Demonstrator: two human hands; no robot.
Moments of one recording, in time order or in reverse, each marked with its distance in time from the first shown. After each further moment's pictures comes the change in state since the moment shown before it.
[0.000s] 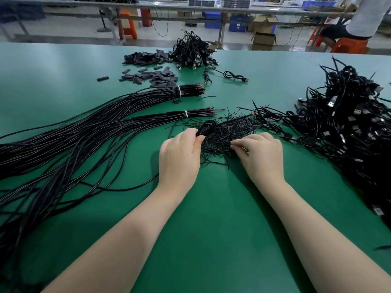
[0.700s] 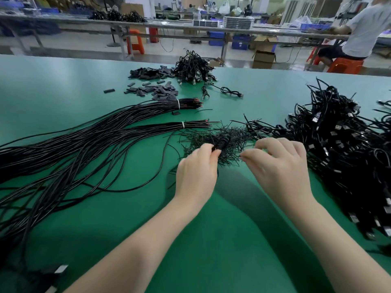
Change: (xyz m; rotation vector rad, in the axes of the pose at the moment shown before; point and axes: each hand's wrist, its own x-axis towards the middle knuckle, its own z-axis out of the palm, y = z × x) left_hand -0.014 0.054 0.007 0.011 -0.109 -0.076; right_hand -0.015 0.012 -0.075 -0.168 0.320 -0.429
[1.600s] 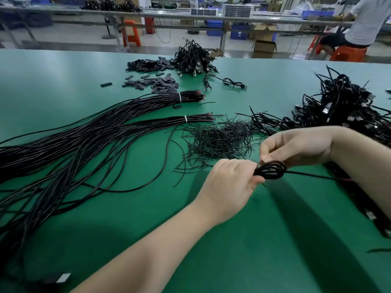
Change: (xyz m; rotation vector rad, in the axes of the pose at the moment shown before) left_hand -0.016 0.006 0.016 -0.186 -0.085 0.543; right_hand 0.065 0.051 0.001 1.210 -1.496 0.703
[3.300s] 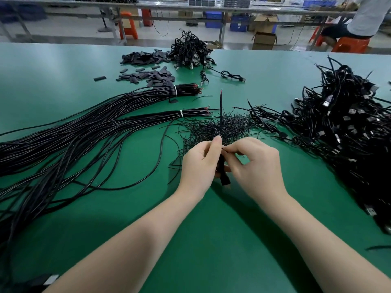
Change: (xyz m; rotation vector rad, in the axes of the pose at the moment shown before) left_hand 0.008 -0.029 -0.002 -0.741 0.206 -0.819; right_hand 0.058 0.032 0.099 -0.553 1.270 -0.690
